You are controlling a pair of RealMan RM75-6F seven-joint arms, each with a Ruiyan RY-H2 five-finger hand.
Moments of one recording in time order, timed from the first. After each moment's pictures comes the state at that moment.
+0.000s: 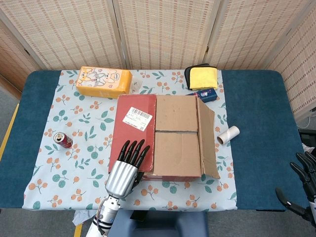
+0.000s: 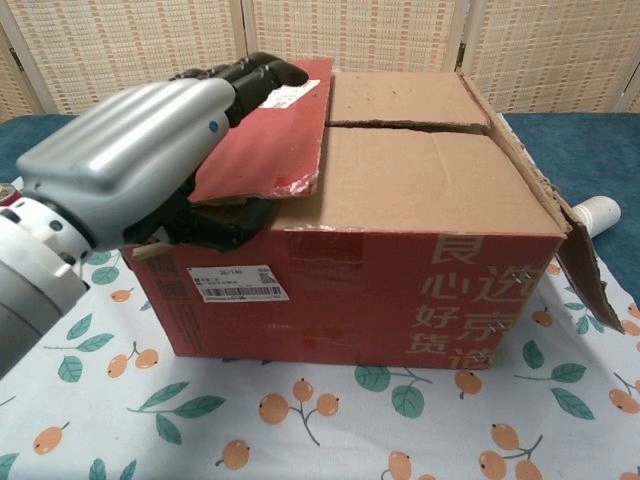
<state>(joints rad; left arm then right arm) -0.36 -1.87 -0.16 -1.88 1.56 1.32 0.96 0.00 -1.11 0.00 -1.43 -1.92 2.06 0.42</state>
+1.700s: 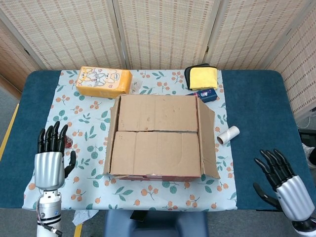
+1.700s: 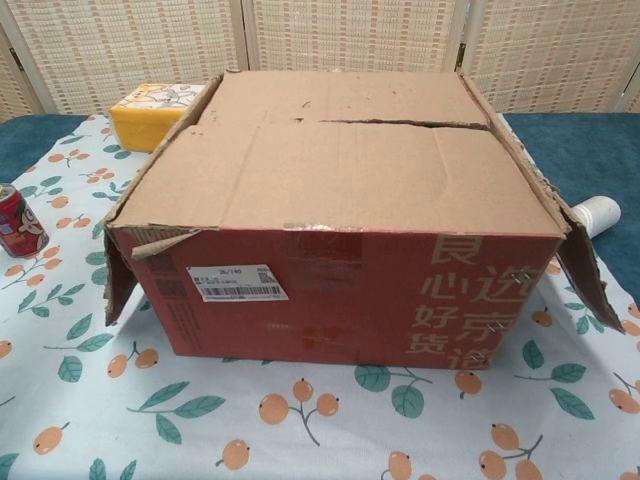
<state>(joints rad) -0.17 -1.48 -0.24 -2.00 1.53 1.60 0.78 0.06 -1.12 -0.01 -1.53 -1.96 1.81 0.12</state>
